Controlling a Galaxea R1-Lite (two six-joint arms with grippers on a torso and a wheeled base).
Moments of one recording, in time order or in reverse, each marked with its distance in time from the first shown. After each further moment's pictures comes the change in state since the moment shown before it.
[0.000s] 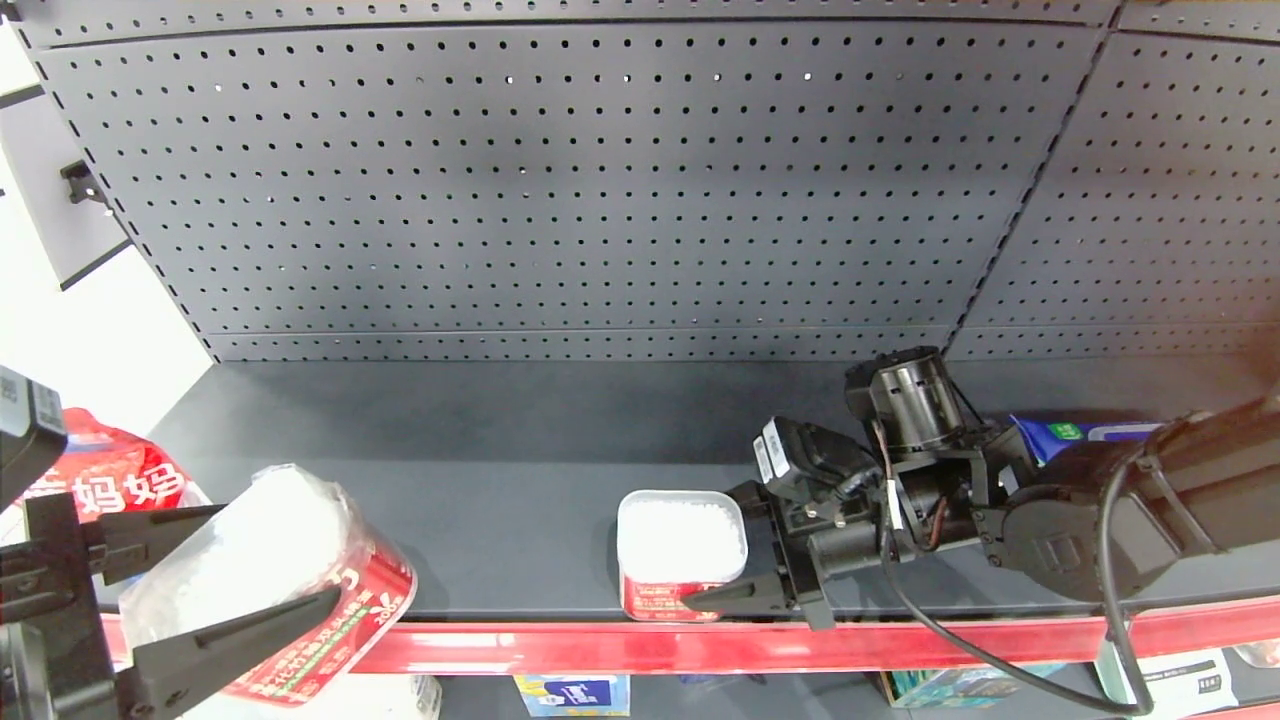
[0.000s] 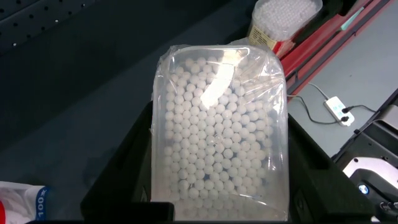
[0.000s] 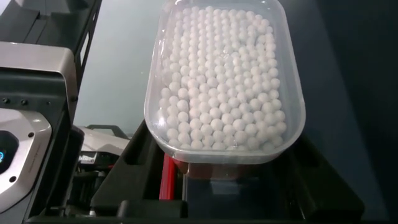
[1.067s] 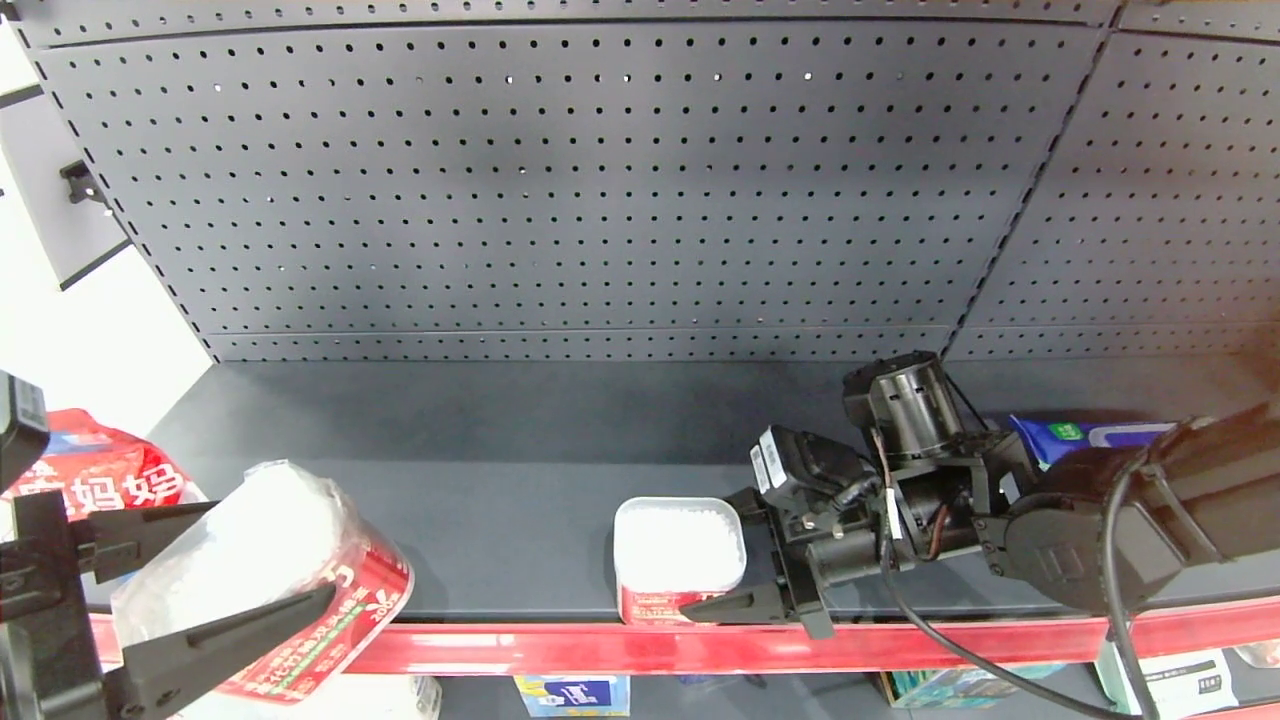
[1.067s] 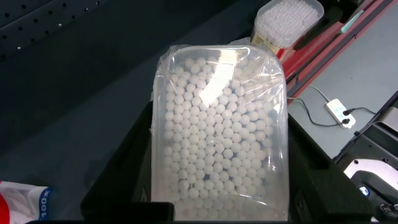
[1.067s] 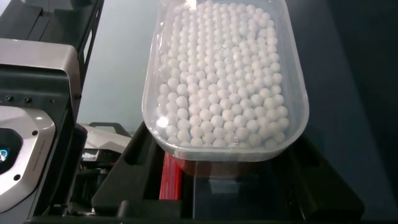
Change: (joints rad) left arm 0.000 -0.010 -0.003 0.000 0.001 0.000; right arm 0.018 -0.007 0.015 -0.001 -0.008 0.000
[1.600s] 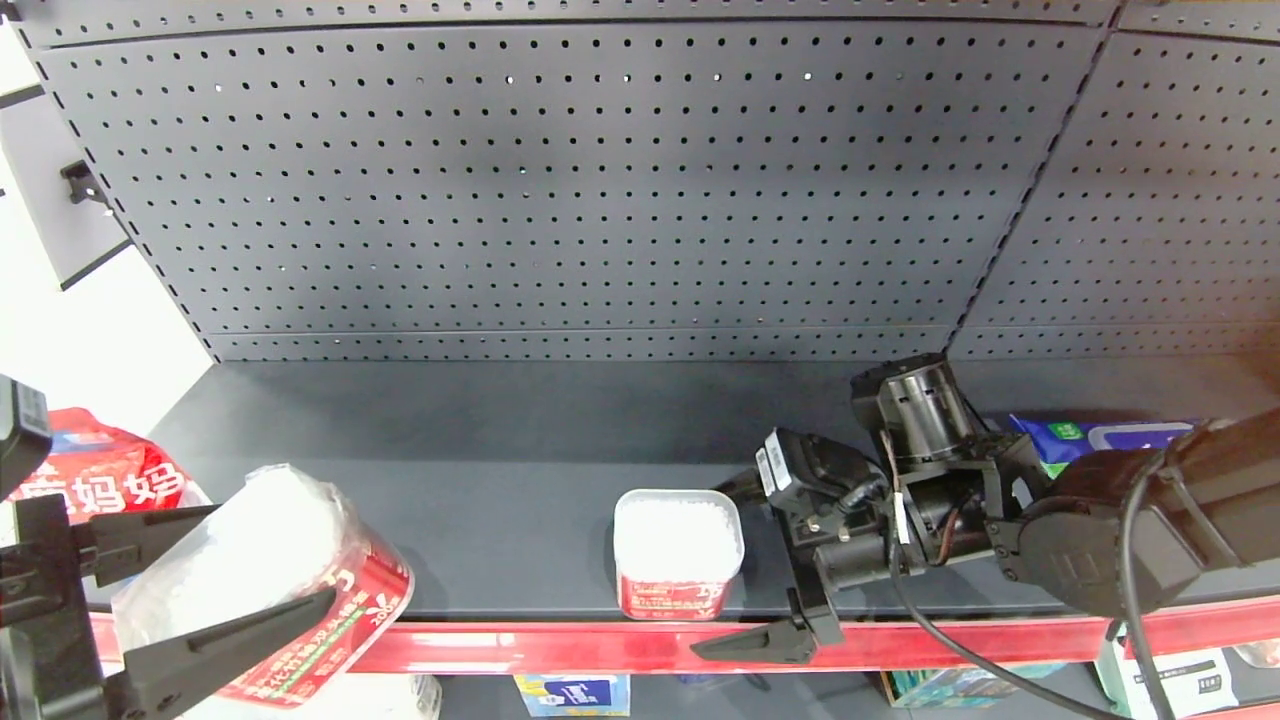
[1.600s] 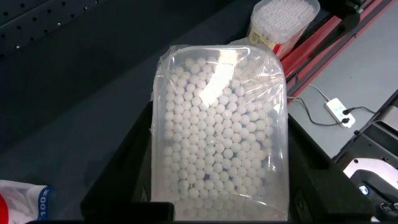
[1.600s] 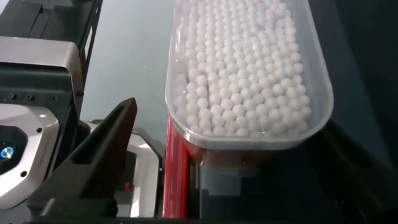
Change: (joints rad) left arm 0.000 -0.001 0.005 0.000 -0.001 0.001; right arm -0.010 -0.022 0.021 0.002 -0.026 0.012
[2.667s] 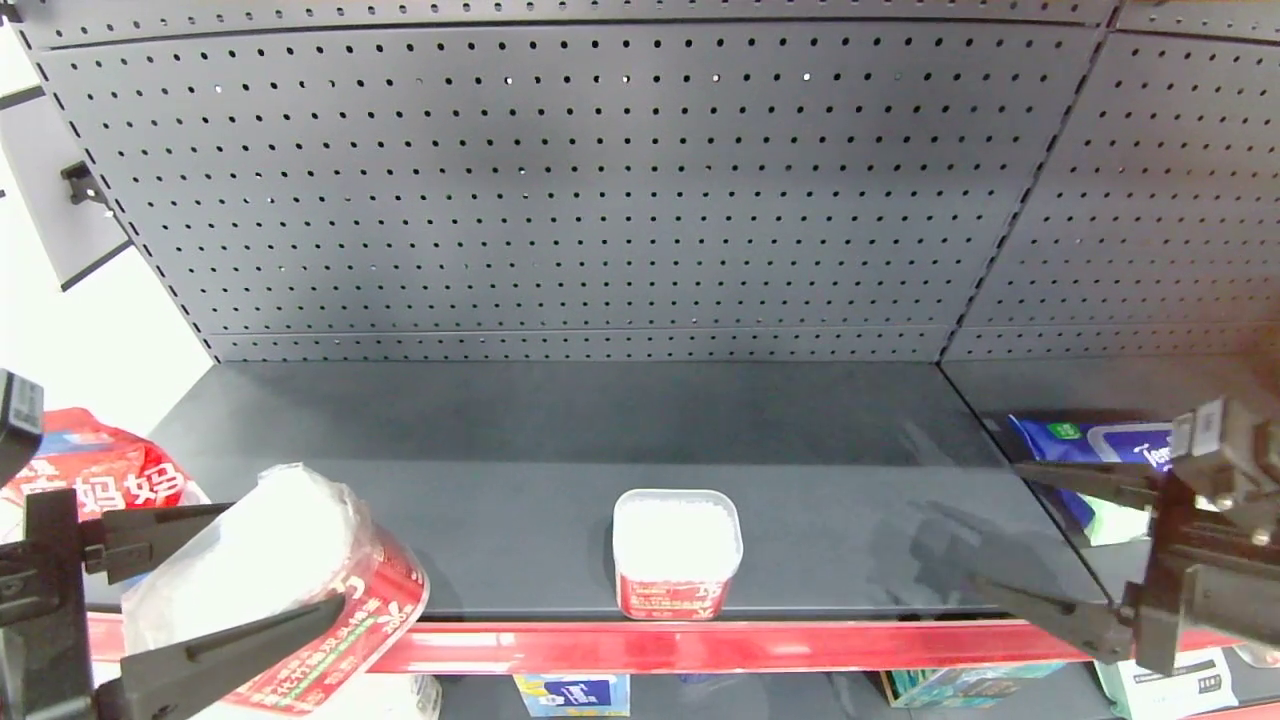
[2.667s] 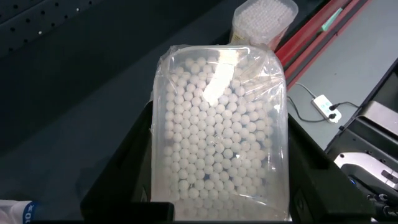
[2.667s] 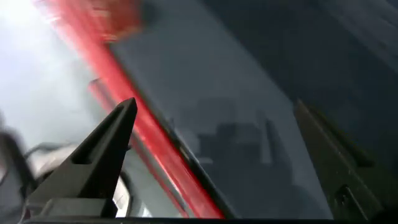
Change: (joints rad) left arm -0.003 0.009 -0.016 -0.001 -0.068 0.008; right arm -0.458 -0.697 0.446 0.000 -0.320 0.221
